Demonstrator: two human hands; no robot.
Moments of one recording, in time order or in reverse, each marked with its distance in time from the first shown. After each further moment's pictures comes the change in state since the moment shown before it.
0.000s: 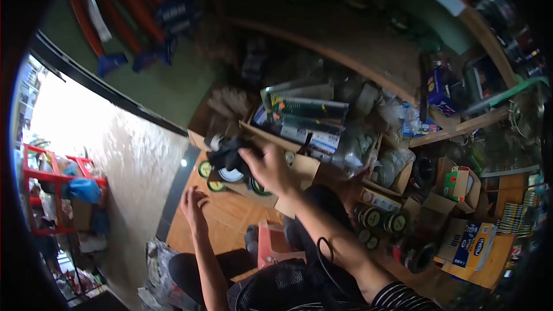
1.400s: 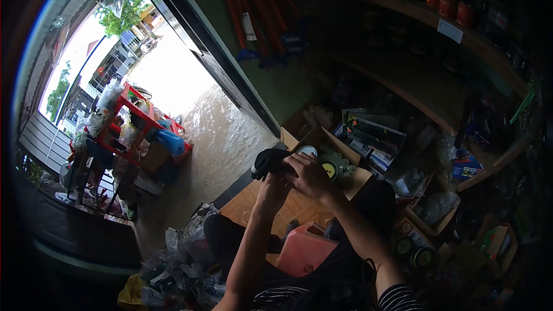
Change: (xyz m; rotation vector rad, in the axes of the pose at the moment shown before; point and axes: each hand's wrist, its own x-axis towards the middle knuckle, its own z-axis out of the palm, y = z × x) left_hand -0.172 0.071 0.036 -0.527 -0.404 0.037; right_hand -0.106 -0.061 -0.001 -0.355 -0.361 -0.748
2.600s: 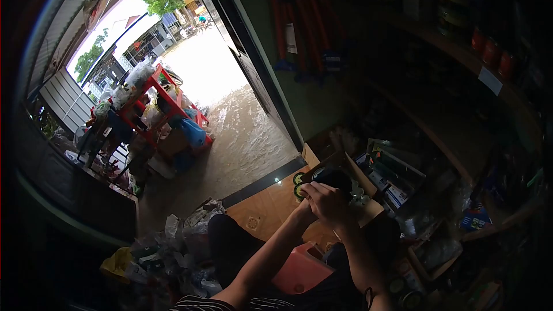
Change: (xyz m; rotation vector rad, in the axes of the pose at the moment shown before) left_hand 0.060 -0.043 0.057 0.449 -0.089 0.031; right_hand 0.007 -0.005 -0.023 -0.048 -0.063 -0.067
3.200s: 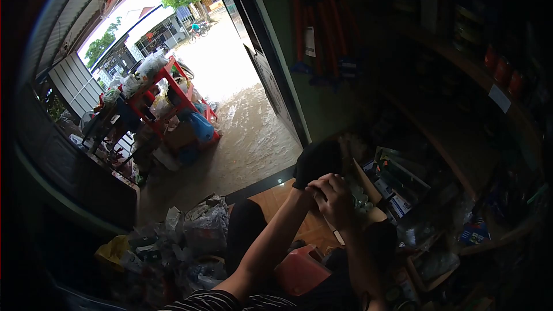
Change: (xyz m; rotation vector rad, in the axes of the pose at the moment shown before) left_hand 0.028 0.123 0.011 1.606 0.496 0.723; right_hand 0.019 -0.015 -0.009 0.066 0.205 -0.052
